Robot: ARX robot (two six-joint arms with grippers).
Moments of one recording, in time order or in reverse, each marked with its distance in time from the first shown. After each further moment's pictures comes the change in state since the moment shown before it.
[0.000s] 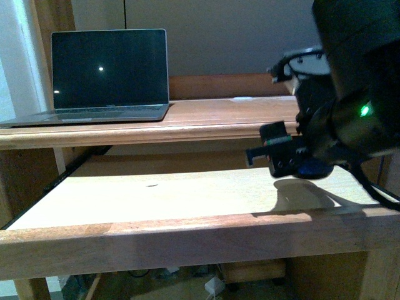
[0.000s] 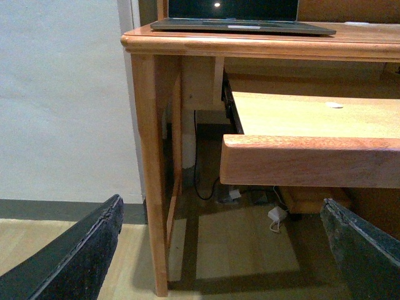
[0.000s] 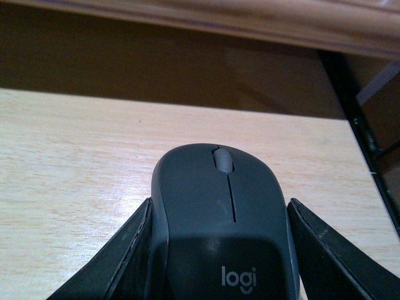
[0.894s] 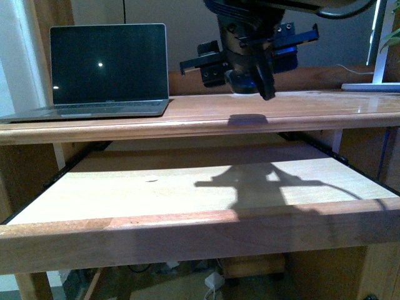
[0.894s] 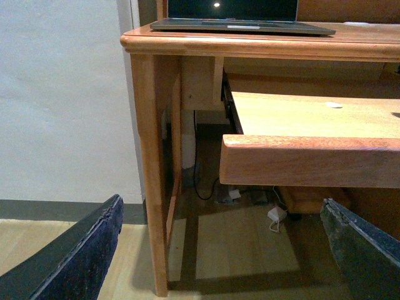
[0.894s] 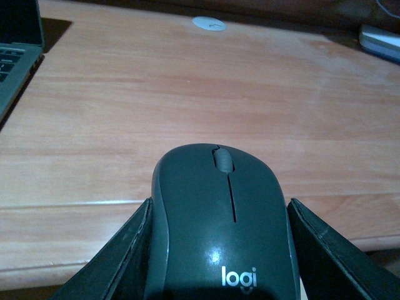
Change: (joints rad) left arm 0.000 0.000 0.000 0.000 0.000 0.000; right arm 0.108 0.378 0.735 -0.218 0.240 0.007
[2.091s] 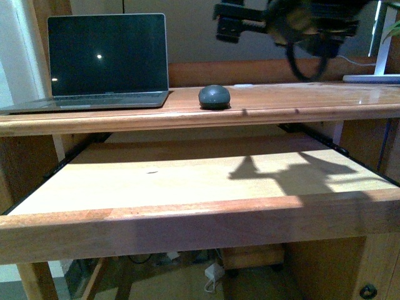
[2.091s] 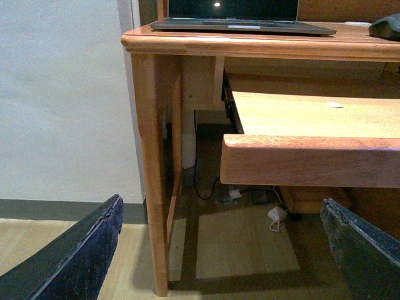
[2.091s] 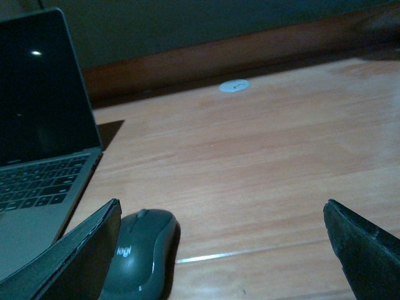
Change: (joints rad) left arm 0.000 0.000 0.000 0.000 0.000 0.000; right arm -0.146 -0.247 -0.401 0.409 -0.329 0.211
